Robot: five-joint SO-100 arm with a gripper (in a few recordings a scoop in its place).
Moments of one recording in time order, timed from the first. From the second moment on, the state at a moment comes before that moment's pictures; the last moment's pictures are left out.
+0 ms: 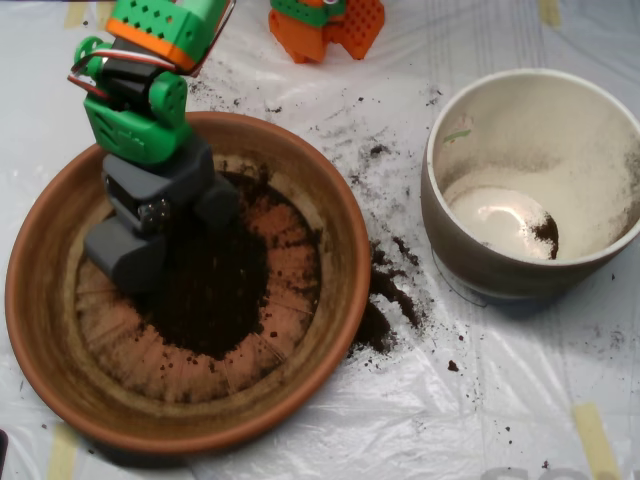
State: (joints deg) arm 35.3 74.1 95.6 58.8 13.6
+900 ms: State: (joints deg) arm 30.0 81.3 94.5 65.2 12.6
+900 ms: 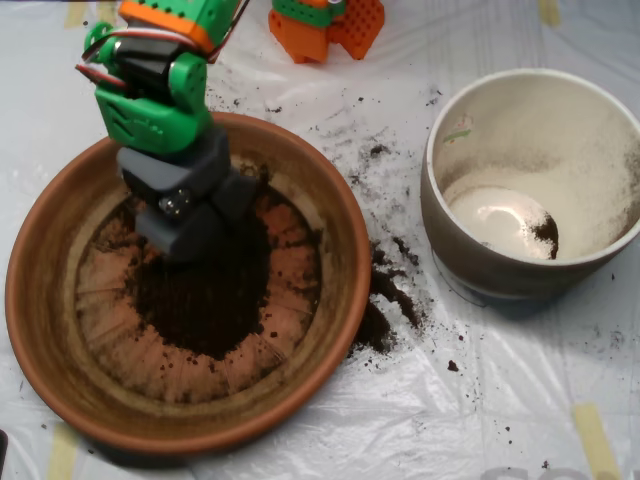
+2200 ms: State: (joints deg) arm -18.3 105.7 76.9 81.7 6.5
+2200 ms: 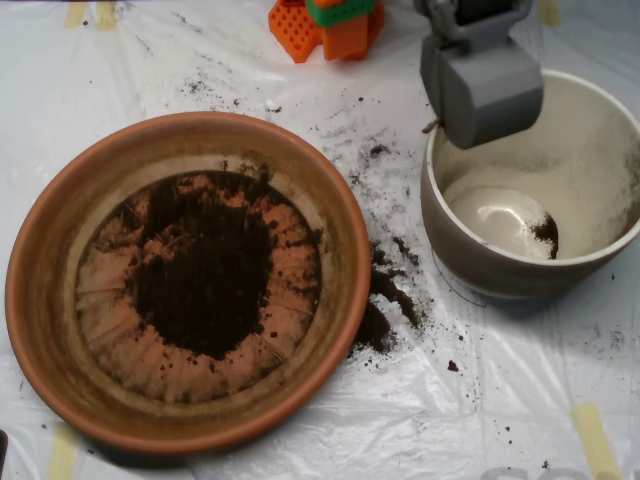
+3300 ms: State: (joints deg) arm -25.8 100.6 76.6 83.9 7.7
